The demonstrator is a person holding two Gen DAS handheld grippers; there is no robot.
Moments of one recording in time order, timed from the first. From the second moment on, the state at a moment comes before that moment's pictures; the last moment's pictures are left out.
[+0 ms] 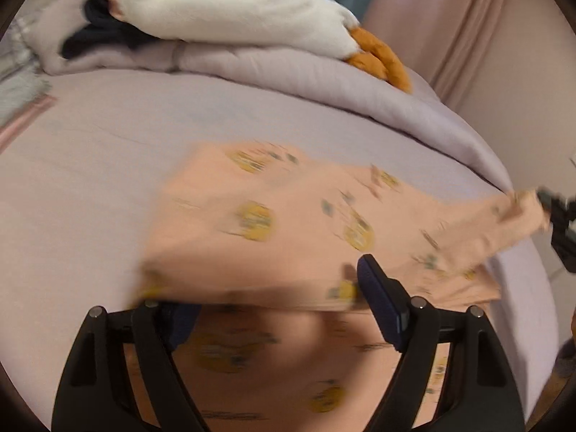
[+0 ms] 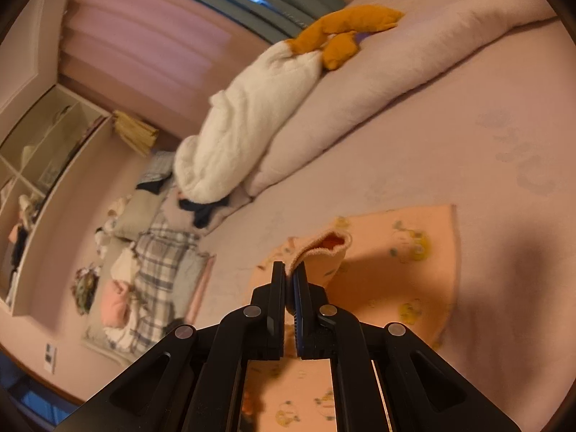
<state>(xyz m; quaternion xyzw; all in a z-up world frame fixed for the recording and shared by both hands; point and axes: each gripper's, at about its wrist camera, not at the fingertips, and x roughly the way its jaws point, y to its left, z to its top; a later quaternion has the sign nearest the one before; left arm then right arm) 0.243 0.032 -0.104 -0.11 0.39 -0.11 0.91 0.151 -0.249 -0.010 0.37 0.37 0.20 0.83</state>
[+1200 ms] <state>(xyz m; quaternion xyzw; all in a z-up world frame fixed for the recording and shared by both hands) 0.337 0.063 -0.115 -0.28 0.50 -0.26 0.78 0.155 -0.174 -0.076 0.12 0.51 0.14 0.84</state>
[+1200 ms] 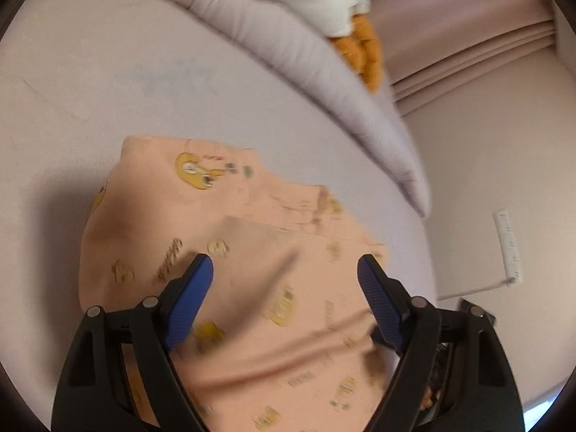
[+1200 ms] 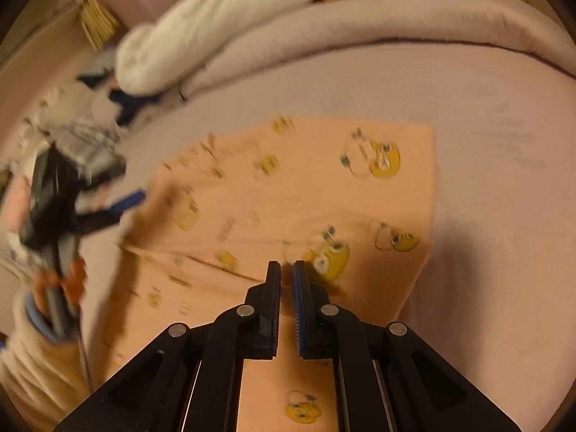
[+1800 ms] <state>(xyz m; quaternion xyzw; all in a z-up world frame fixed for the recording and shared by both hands) 0.316 0.096 -0.076 -0.14 0.43 -0.18 0.87 0.107 -0.178 -0.040 0.10 0.45 0.16 0.88</state>
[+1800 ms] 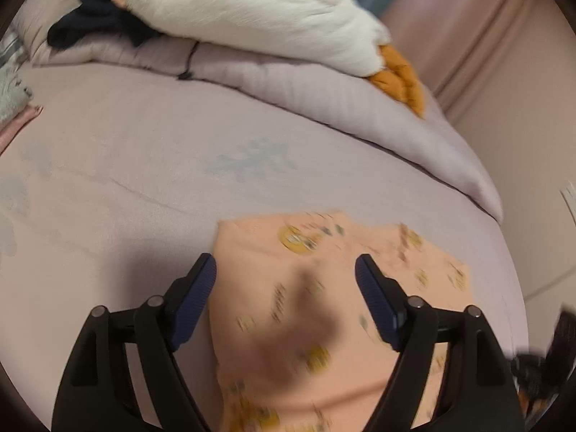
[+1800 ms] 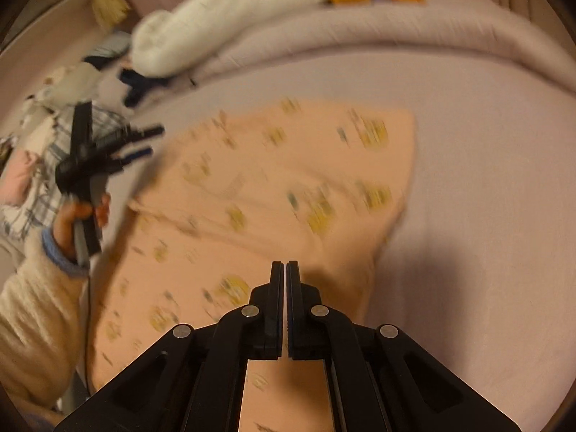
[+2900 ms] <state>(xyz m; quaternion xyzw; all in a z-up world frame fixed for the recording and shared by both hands) 0.073 0.183 -0.119 -0.30 0.51 -0.27 0.76 -0.029 -0.222 -0.104 0.31 0.50 0.15 0.79</state>
